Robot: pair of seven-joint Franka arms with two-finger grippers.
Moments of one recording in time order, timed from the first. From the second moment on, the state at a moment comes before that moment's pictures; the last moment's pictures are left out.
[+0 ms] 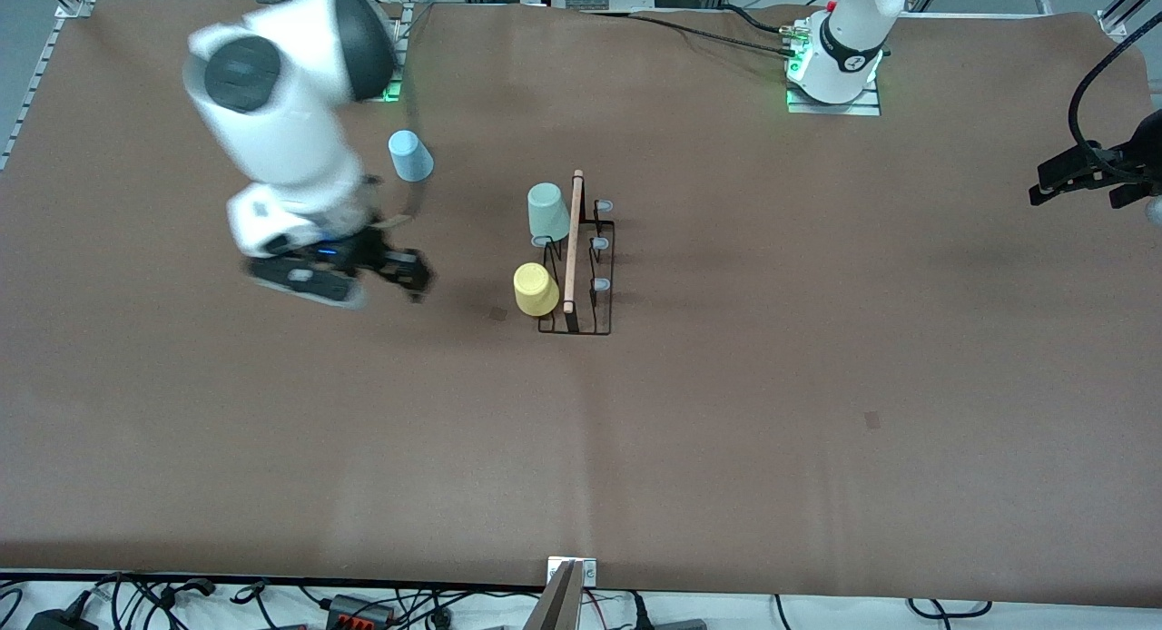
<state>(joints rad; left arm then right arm) 0.02 0.01 0.08 -1.59 -0.01 1.53 0.12 0.17 0.19 0.21 -1.62 -0.14 1.94 0.69</state>
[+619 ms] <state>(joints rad) 0.02 0.01 0.08 -1.59 -0.01 1.53 0.12 -0.11 0.03 0.12 -1.63 -0.01 1.63 0.33</state>
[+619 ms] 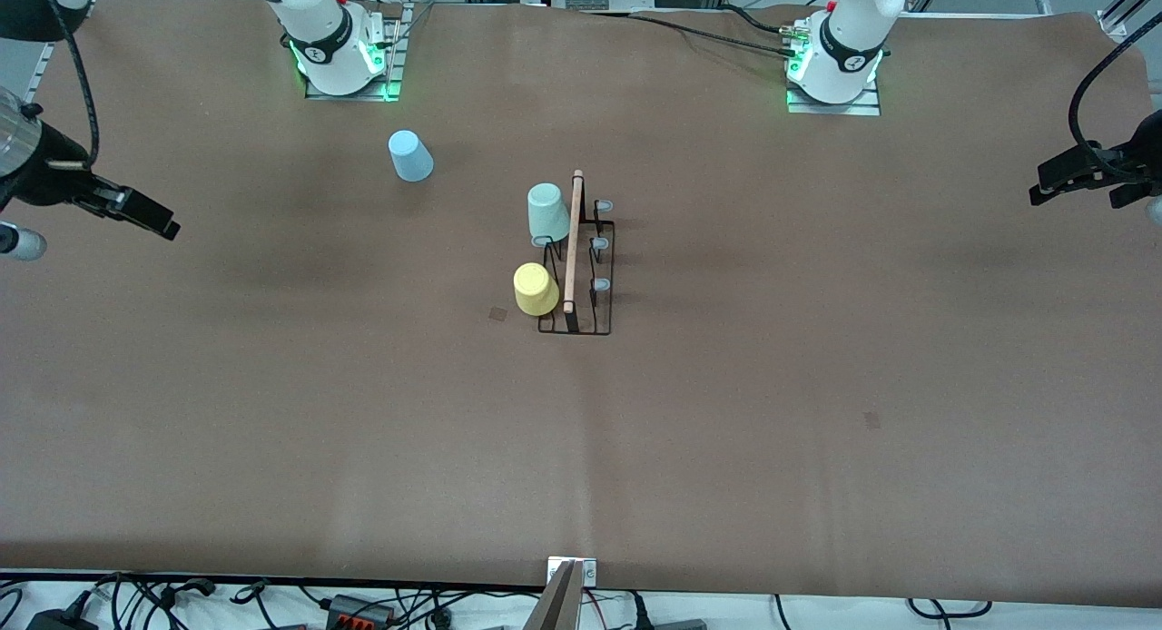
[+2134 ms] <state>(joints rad) 0.02 0.01 0.08 -1.59 -0.01 1.53 0.12 -0.11 0.05 0.09 -1.60 -0.01 1.64 0.03</state>
